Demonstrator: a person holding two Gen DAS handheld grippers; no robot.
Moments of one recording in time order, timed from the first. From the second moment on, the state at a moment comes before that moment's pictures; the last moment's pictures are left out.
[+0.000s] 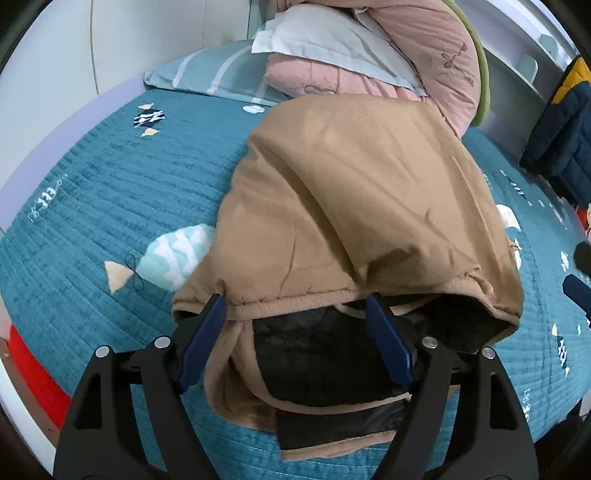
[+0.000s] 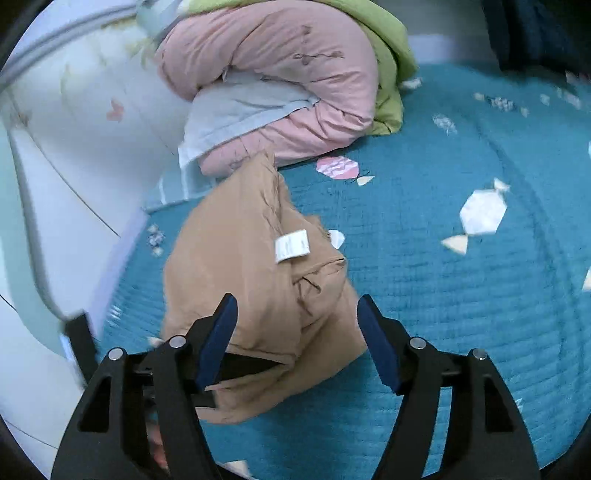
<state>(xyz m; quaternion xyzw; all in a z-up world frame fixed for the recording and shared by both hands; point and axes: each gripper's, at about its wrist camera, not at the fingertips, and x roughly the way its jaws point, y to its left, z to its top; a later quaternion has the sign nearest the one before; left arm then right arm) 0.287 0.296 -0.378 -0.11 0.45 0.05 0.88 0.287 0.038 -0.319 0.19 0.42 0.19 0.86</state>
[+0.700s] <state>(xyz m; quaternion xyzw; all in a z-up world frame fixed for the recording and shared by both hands) 0.265 0.301 -0.380 -0.13 0.47 0.06 0.87 0.343 0.078 -0.411 0.10 0.54 0.21 0.81</state>
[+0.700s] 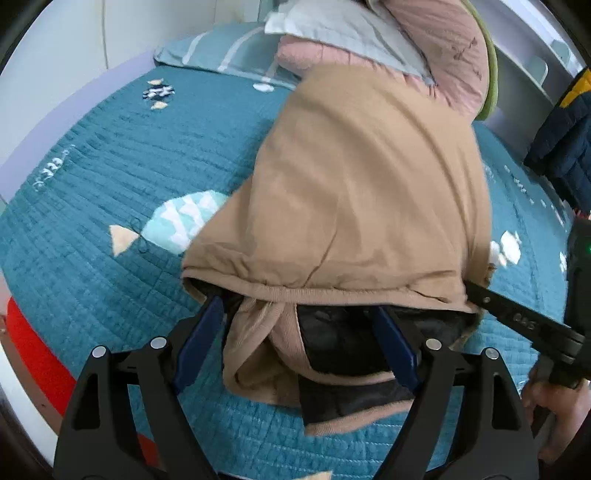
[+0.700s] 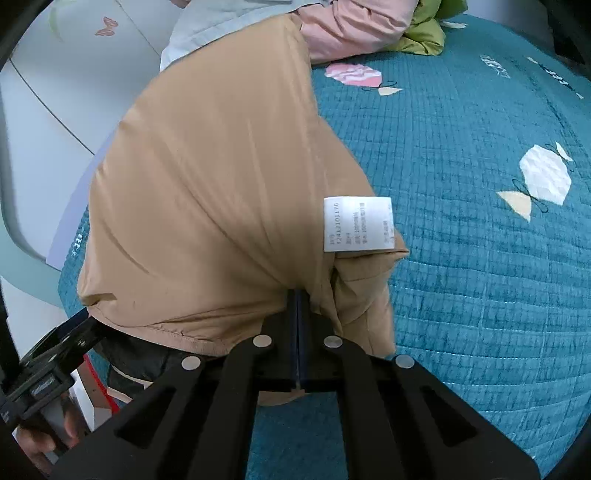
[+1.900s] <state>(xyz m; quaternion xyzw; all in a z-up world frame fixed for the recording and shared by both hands) 0.216 0.210 -0.281 -0.01 0.40 0.12 0.91 0.238 0.005 -0.299 0.08 0.44 0.23 0.86</state>
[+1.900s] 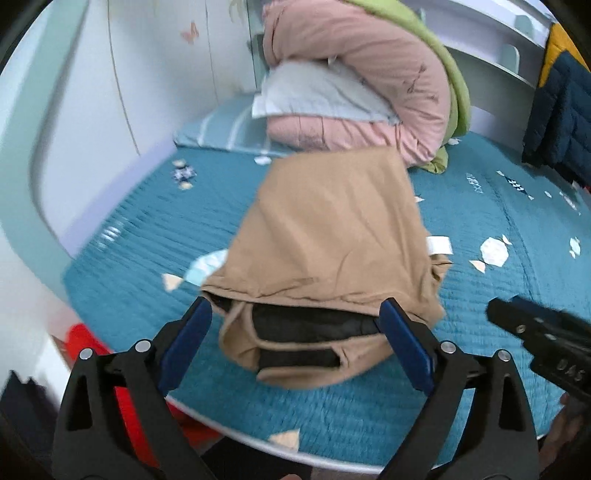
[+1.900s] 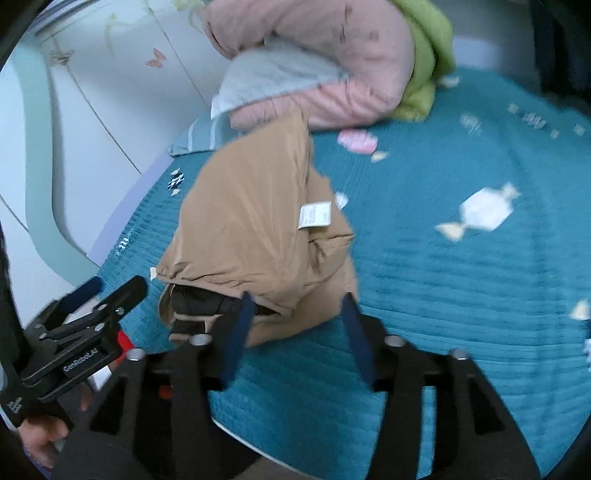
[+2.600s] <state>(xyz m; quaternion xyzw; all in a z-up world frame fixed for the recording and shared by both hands) 0.079 0.101 -0.129 0.00 0.30 0.07 0.95 0.089 -0.094 -0.161 0.04 0.30 0.16 0.94</state>
